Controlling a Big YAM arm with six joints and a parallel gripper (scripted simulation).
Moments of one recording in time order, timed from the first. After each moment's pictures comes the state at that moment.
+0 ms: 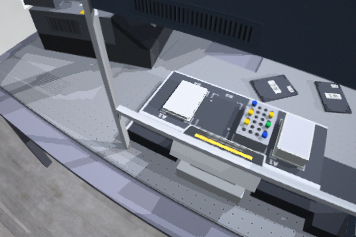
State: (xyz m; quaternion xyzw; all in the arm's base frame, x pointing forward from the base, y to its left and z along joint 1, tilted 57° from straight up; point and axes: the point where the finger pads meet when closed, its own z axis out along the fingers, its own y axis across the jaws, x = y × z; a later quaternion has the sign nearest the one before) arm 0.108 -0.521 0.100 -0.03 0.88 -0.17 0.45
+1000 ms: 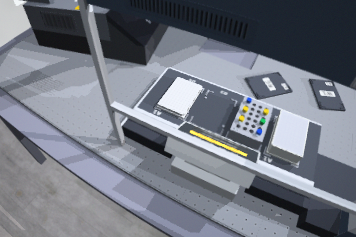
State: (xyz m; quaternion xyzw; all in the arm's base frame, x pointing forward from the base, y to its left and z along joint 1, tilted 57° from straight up) arm 0.068 -0.508 0.129 -0.03 0.88 -0.17 0.45
